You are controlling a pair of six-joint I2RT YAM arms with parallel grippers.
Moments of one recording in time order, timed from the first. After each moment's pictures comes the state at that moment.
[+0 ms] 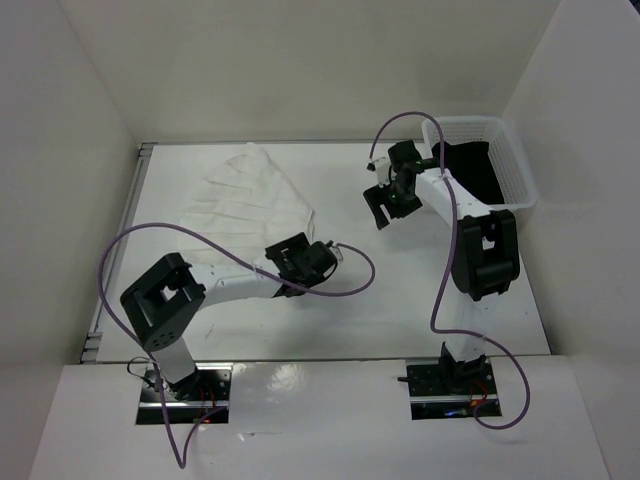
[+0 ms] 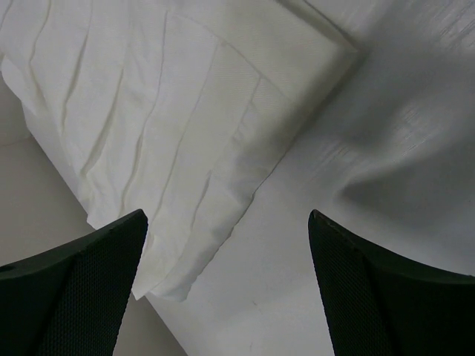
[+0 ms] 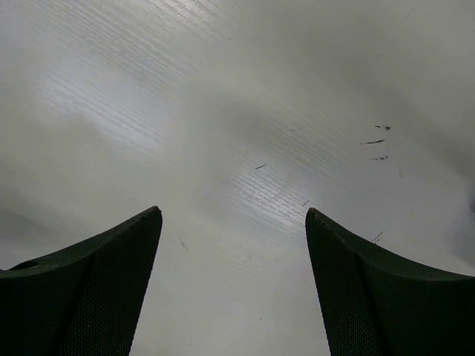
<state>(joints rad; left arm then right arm) -0.92 1.69 1.01 -0.40 -0.65 0.33 0.24 1.91 1.53 -0.79 -0.11 -0.27</state>
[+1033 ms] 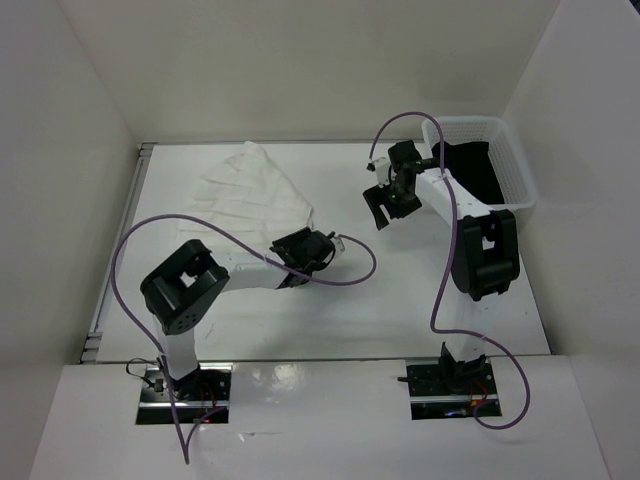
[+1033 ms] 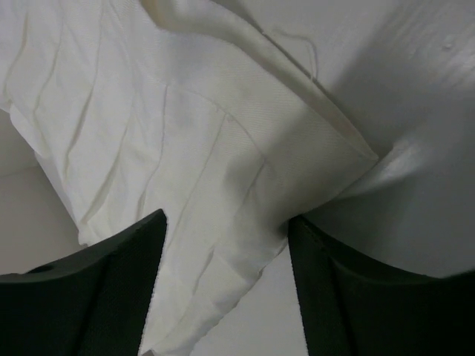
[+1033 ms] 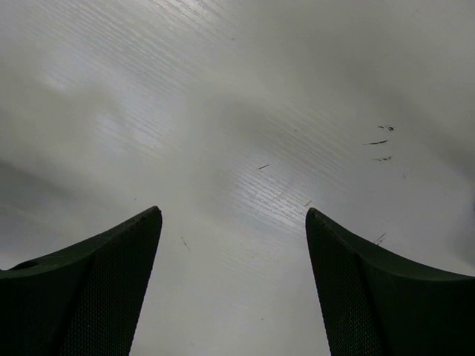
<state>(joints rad) -0.85 1.83 1.00 -0.12 -0.65 0.45 0.24 1.91 1.53 -0.79 -0.12 -0.27</state>
